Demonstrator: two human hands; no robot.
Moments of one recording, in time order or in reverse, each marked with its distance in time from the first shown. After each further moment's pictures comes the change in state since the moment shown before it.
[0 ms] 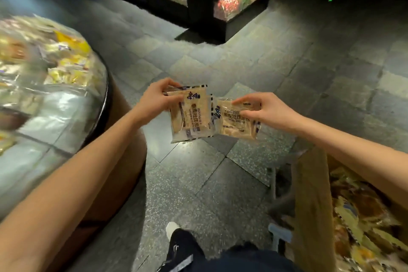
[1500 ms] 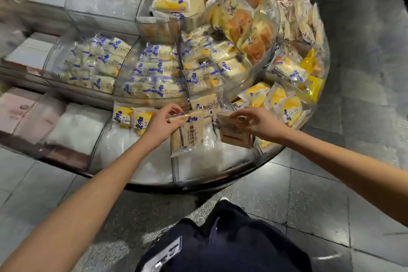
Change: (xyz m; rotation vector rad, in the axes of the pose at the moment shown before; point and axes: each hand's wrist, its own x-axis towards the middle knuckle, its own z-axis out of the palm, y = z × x) left_hand -0.019 -0.361 -0.442 -0.058 1.082 -0.635; right_hand 0.643 -0.309 0.450 -0.321 -0.953 -0.803
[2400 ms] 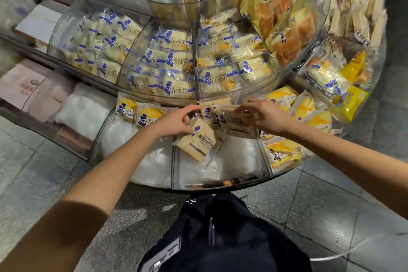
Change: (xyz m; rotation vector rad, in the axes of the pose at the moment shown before) left_hand 0.076 -0.027 0.008 0.210 -0.436 -0.270; right_hand 0.109 0.045 -0.014 -0.127 -0.137 -0.224
